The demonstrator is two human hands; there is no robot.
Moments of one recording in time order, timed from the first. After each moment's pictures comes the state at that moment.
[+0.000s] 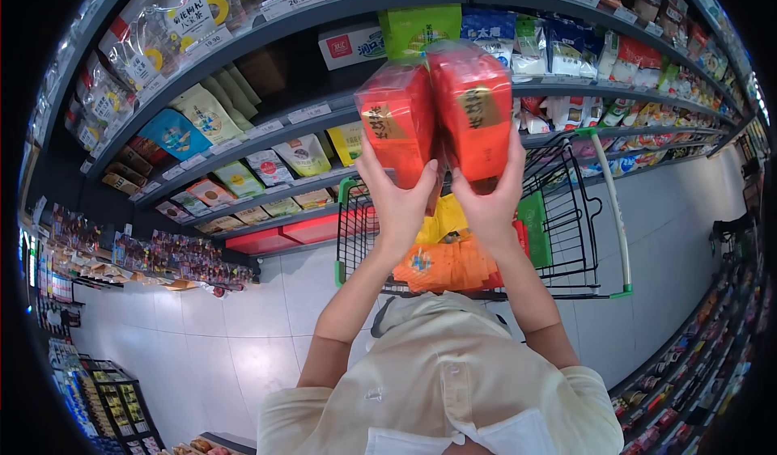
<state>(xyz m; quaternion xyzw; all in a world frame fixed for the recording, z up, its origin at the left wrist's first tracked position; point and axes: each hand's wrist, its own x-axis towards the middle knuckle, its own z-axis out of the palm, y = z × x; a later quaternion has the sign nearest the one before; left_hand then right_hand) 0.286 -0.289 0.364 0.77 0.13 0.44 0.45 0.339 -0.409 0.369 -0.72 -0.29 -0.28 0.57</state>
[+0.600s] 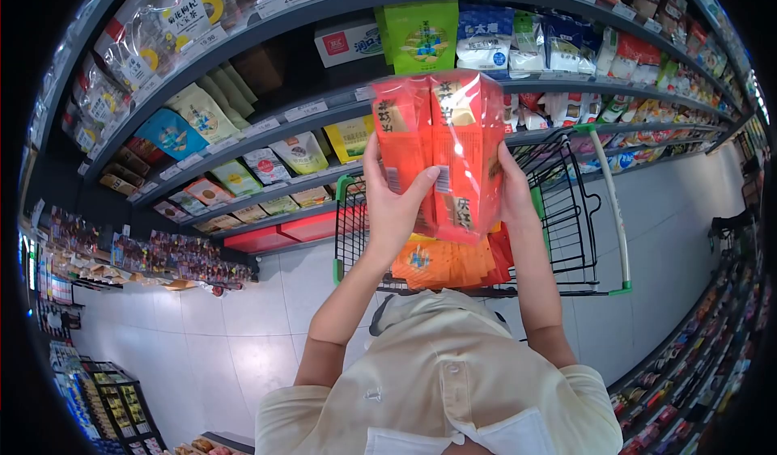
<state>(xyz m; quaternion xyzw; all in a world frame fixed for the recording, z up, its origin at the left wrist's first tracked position) 0.275 -0.288 0.373 0.69 0.06 0.33 0.65 0.381 -0.434 0.337 -0.35 -0.15 0.28 0.88</state>
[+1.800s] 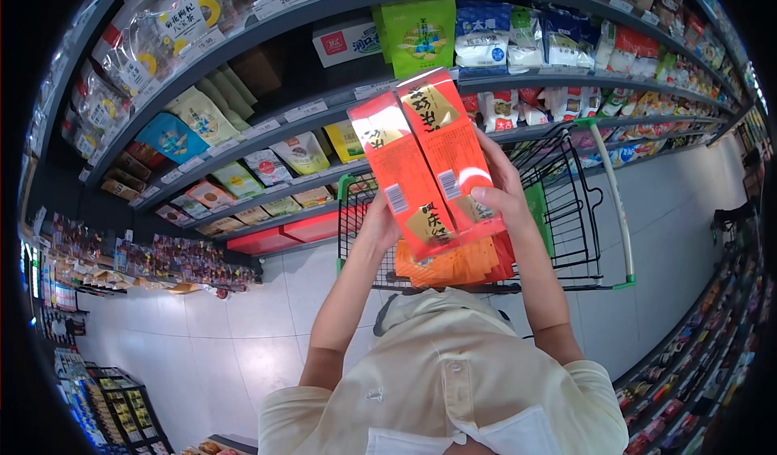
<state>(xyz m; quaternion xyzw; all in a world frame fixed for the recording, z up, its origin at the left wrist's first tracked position) 0.267 -0.250 0.291 0.27 0.07 0.00 0.96 0.355 -0.436 0.363 -0.51 -0.36 0.18 0.76</state>
